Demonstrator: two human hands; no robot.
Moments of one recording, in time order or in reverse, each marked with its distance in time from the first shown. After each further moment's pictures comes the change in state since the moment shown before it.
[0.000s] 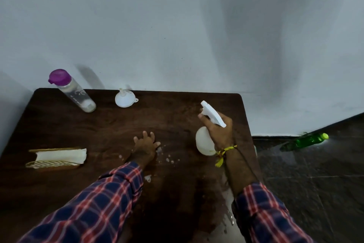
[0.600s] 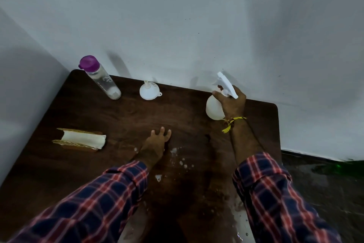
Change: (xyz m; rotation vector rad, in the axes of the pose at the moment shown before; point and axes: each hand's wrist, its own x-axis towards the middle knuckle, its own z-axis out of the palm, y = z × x) left_hand 0.009 -0.020 0.003 0.066 -0.026 0.022; right_hand 0.127 0.027 0.070 0.069 -0.055 0.008
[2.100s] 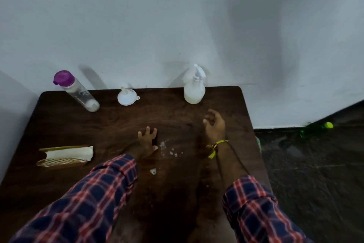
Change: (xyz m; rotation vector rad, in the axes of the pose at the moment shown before) left_hand -0.028 0.006 -0.015 -0.128 -0.065 0.062; right_hand -0.116 0.053 -0.053 -0.117 0.121 0.185
